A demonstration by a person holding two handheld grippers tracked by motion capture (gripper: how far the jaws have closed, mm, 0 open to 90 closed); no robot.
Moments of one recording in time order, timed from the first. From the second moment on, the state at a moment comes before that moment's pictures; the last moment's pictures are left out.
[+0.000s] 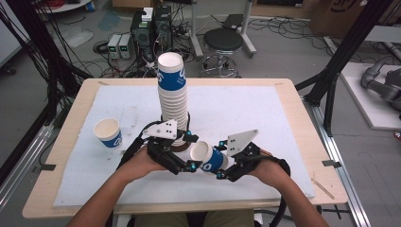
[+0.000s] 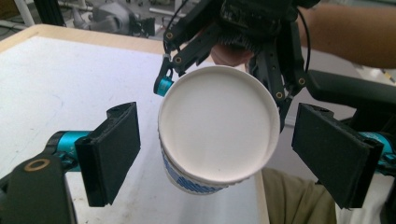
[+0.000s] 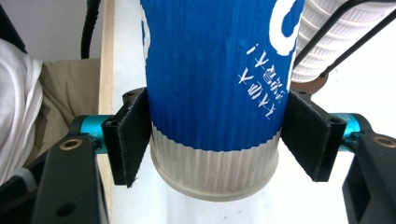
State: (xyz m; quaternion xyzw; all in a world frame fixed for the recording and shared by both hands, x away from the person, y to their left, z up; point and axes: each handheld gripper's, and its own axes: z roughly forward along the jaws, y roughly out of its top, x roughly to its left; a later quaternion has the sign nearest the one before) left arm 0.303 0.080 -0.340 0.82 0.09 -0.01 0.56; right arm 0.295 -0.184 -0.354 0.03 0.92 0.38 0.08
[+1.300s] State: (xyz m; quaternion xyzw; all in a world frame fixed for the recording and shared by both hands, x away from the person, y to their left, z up) left arm 0.306 0.069 -0.351 0.87 0.06 -0.01 0.49; right arm 0.294 -0.172 -0.340 0.01 0.94 0.34 0.08
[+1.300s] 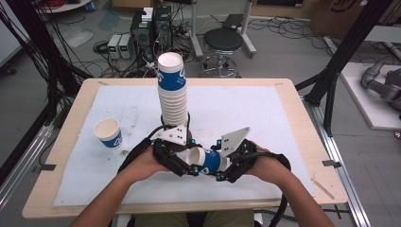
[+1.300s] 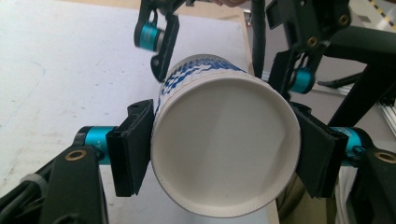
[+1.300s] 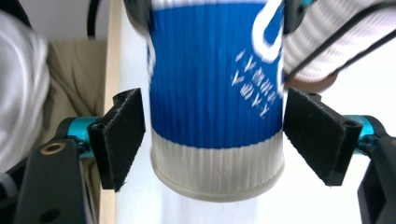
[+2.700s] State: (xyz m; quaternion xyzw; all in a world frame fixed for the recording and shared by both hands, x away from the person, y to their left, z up) left arm 0.300 0.105 -0.393 0.76 0.11 0.00 0.64; right arm 0.284 -0.233 -0.365 0.14 0.81 0.56 0.09
